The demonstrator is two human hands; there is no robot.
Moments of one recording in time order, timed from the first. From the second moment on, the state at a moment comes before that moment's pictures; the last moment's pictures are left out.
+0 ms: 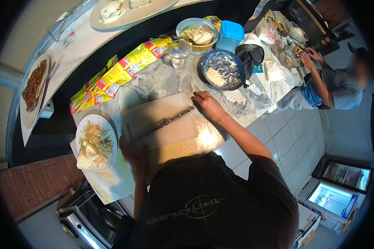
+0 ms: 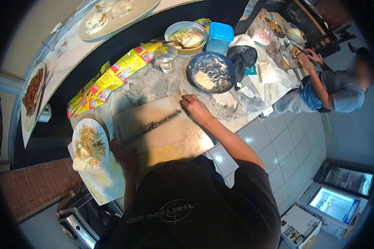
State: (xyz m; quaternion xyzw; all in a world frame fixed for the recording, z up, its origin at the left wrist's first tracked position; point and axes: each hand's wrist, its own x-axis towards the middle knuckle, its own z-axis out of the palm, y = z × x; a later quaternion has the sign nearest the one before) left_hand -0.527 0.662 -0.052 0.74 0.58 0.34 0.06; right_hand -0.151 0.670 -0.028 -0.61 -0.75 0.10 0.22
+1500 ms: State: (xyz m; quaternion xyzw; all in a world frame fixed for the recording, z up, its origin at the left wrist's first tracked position) left_hand -0.521 0.661 -0.036 0.73 0.60 0.31 0.09; right_hand -0.126 0.708 0.061 -0.62 -0.70 0.16 0.31
